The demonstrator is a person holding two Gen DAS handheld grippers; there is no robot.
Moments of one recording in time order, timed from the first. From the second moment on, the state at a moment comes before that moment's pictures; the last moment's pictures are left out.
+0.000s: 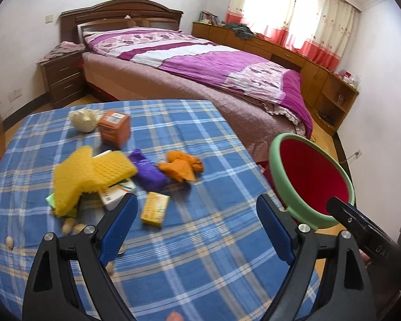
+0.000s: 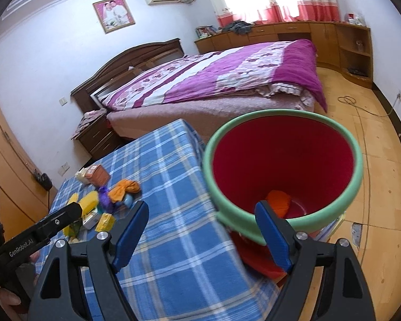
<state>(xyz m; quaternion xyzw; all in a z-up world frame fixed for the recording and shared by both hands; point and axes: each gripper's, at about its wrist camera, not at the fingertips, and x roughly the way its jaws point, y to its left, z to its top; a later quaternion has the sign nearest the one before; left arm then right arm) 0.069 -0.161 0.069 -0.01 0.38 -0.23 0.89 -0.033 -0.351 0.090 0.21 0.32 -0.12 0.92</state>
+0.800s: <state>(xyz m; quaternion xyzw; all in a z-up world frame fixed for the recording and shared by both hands) 0.101 -0.064 0.059 -0.04 0.38 -0.14 0.91 0.022 -0.290 0.083 0.18 0.35 -0.07 0.92</state>
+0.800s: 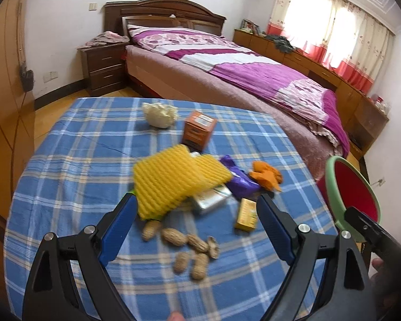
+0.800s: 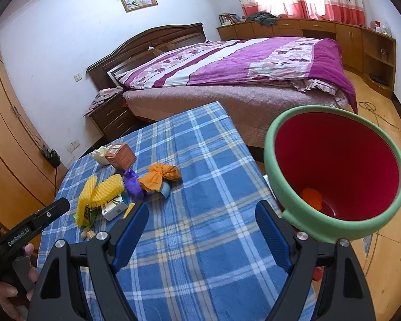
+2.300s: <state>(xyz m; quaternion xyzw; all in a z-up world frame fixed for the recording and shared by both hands) 0.147 -0.021 0.031 -0.17 0.40 -0.19 0.88 0.062 -0.252 0.057 0.16 0.39 -0.03 0.91</state>
